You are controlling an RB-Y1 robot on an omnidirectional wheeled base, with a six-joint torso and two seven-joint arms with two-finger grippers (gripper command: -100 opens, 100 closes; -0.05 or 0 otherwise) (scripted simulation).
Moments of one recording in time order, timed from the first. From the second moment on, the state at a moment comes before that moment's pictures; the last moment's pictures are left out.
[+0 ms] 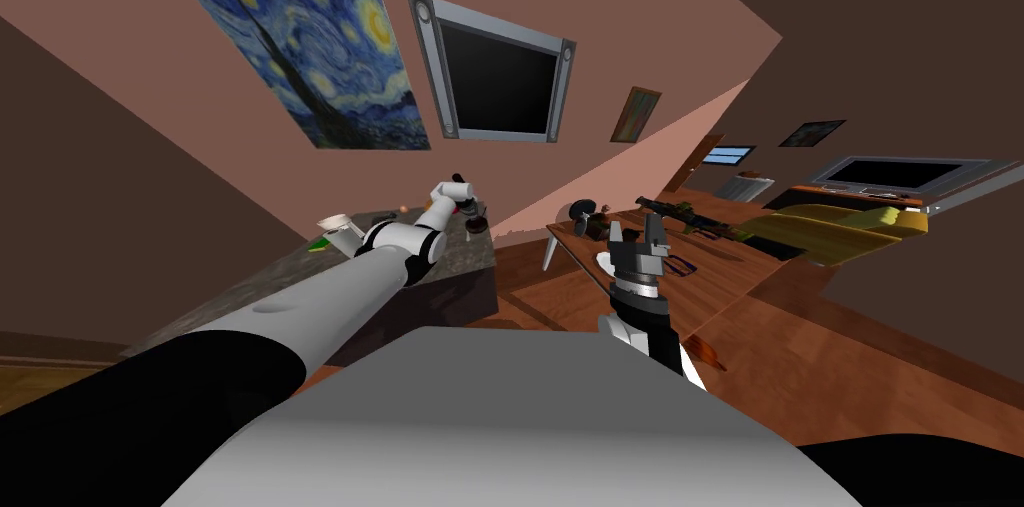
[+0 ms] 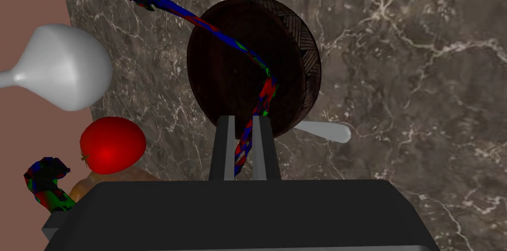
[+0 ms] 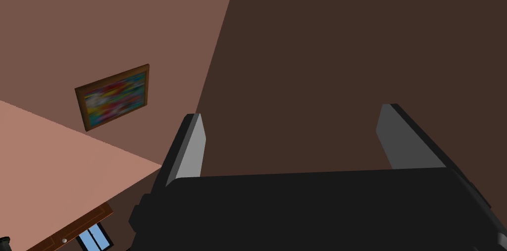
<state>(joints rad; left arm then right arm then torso) -1.20 0.35 0.08 -0.65 0.27 1.18 0.29 0.53 -0.04 -0.06 -2.34 -0.01 -0.57 -0.05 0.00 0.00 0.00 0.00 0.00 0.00</state>
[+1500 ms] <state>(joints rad) -1.26 0.36 0.11 -0.55 0.30 1.20 0.32 0.53 -0.04 -0.06 -2.34 -0.01 -0.57 -0.05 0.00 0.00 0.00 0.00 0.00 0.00</state>
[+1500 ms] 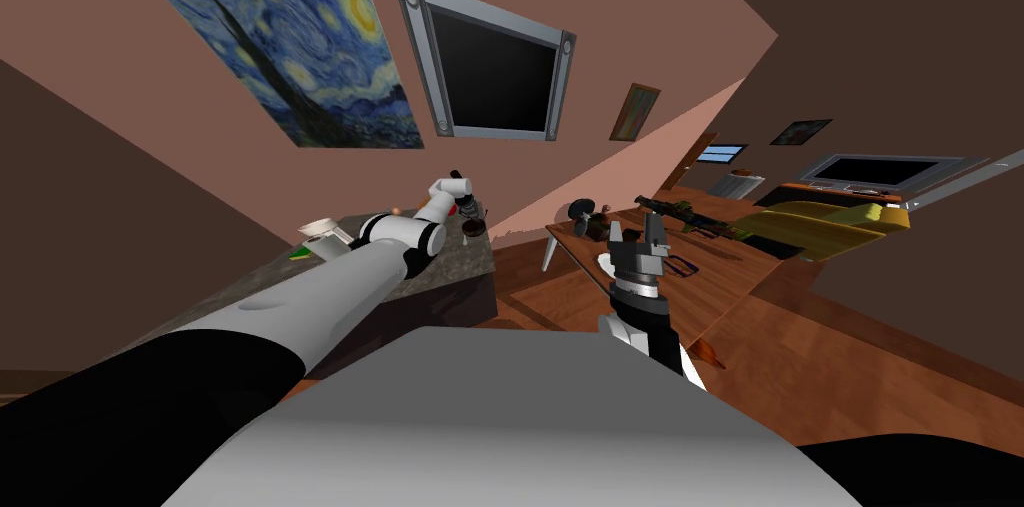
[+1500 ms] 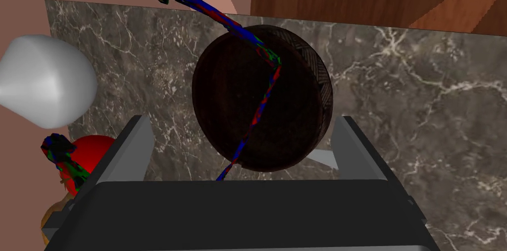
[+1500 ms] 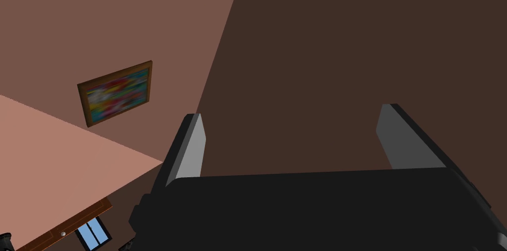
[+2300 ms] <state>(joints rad) -1.32 0.39 0.11 -0.53 0.31 1.25 0.32 0.53 -0.04 -0.06 -2.34 -0.01 -0.57 -0.05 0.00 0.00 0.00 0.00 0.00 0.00</state>
